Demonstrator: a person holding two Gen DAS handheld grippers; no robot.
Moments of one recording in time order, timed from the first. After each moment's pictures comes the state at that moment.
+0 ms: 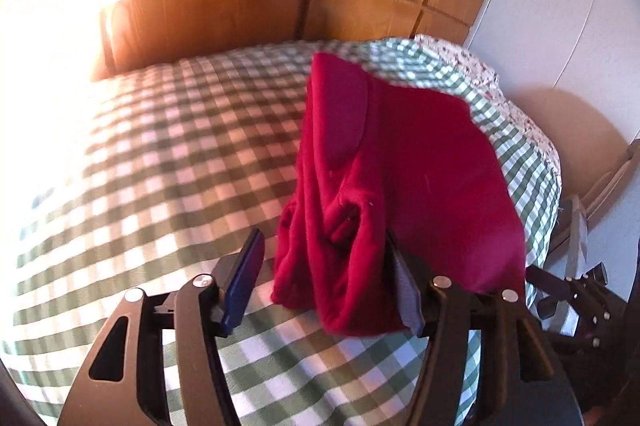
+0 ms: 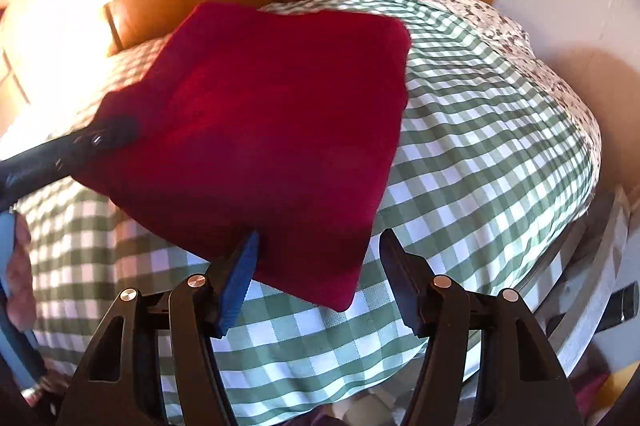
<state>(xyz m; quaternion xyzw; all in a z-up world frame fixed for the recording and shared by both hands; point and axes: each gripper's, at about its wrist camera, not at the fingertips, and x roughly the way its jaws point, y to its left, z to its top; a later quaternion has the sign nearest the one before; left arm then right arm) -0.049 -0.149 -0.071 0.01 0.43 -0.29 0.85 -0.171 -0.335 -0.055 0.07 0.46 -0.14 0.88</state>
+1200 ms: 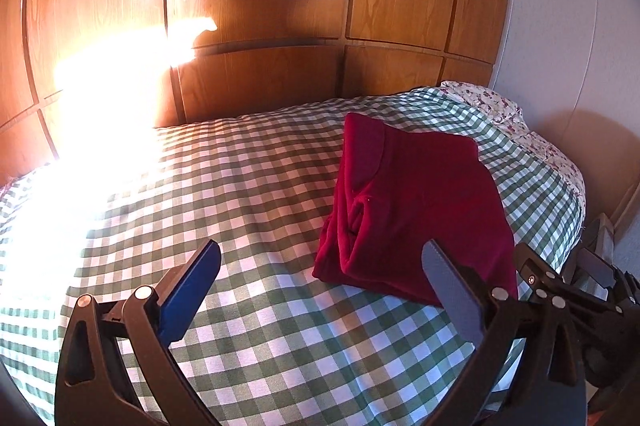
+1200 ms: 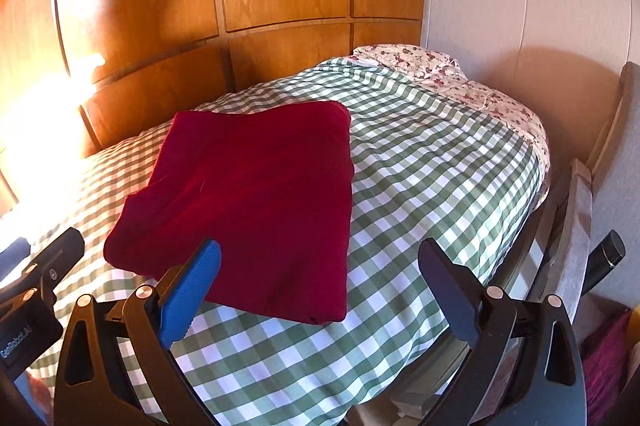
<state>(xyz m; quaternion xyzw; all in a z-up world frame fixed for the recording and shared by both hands) -0.112 -0.127 -0.021 0.02 0.35 -0.19 0.92 -0.204 -0.317 -0.009 0.11 0.35 -0.24 0.90</state>
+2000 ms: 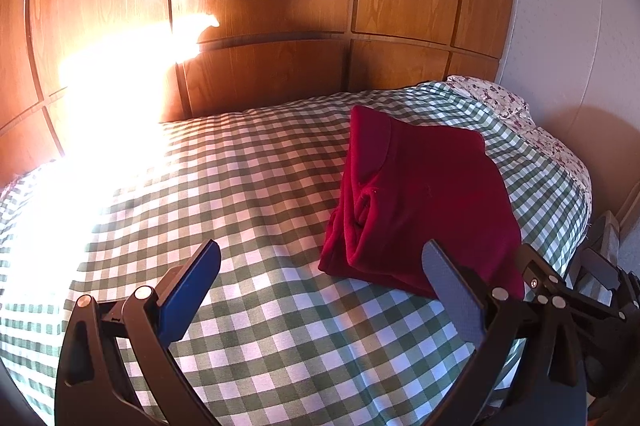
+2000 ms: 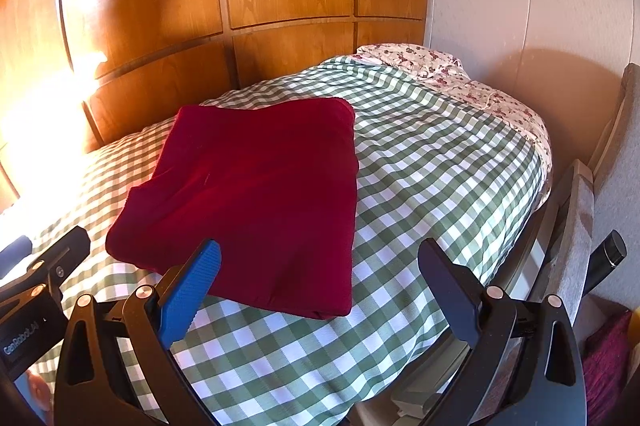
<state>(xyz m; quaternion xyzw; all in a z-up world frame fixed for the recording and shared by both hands) -0.113 -0.132 -0.023 0.03 0.36 -0.17 0.92 -0.204 -0.314 -0.011 0.10 0.35 -0.23 0.90</state>
